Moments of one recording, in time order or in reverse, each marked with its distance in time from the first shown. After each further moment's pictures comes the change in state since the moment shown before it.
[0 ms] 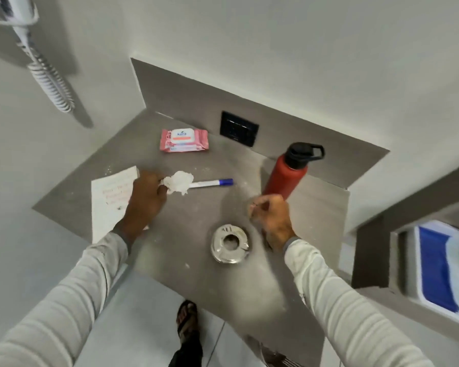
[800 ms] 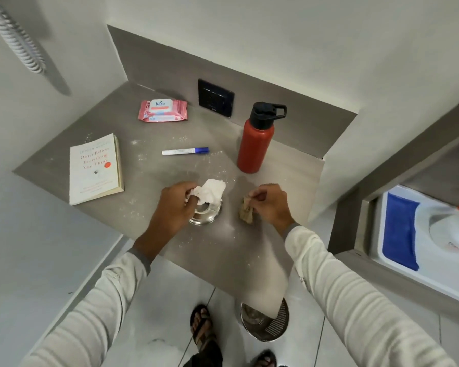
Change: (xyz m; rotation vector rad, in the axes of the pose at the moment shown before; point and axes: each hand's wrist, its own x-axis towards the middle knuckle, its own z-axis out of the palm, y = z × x) left_hand -0.115 0.112 0.052 -0.227 -0.130 0.000; right_hand -0.041 0.076 -0.040 0.078 0.053 -0.067
